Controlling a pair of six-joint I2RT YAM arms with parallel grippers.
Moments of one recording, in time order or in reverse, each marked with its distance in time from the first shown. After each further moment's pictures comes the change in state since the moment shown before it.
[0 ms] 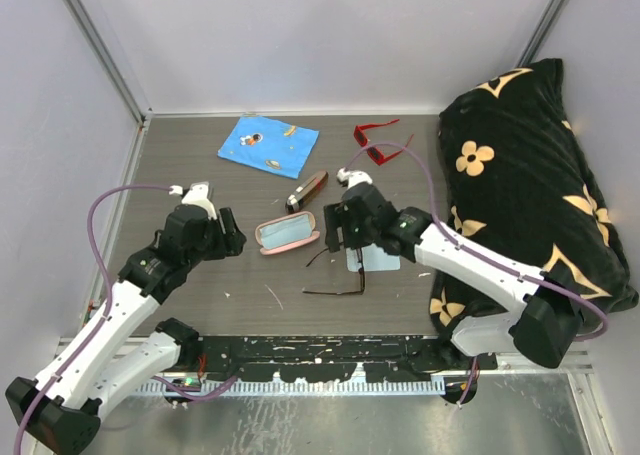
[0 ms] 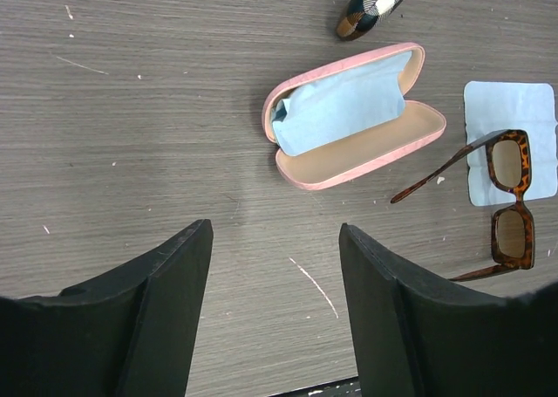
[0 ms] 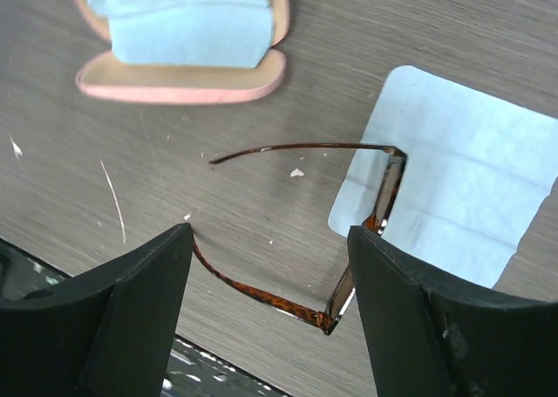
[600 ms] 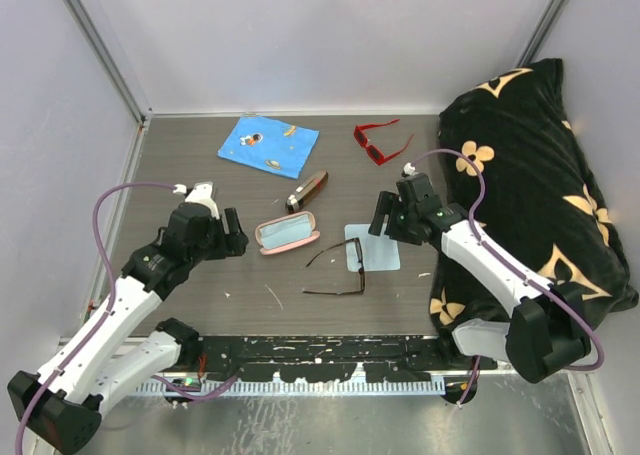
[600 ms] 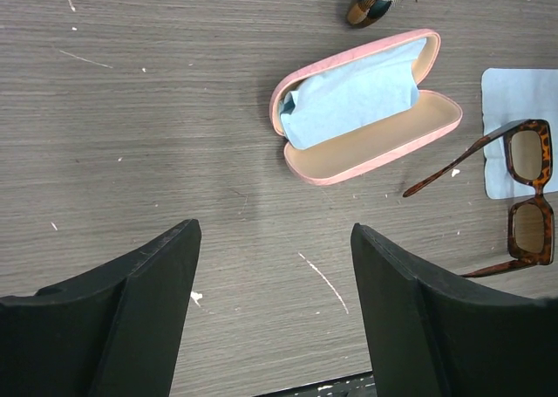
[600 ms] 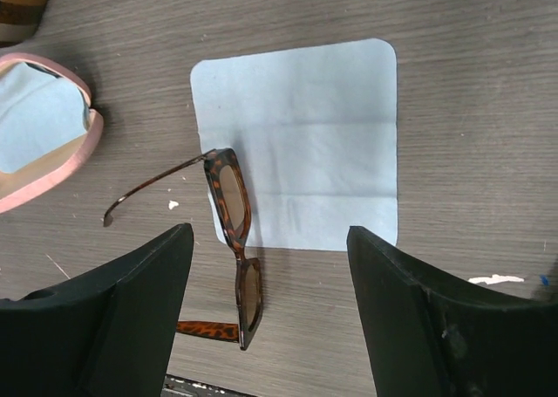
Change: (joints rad) left arm 0.000 0.030 0.005 -0.010 0.002 0.019; right arm -0.460 -0.060 -0.161 0.001 -0.171 0.137
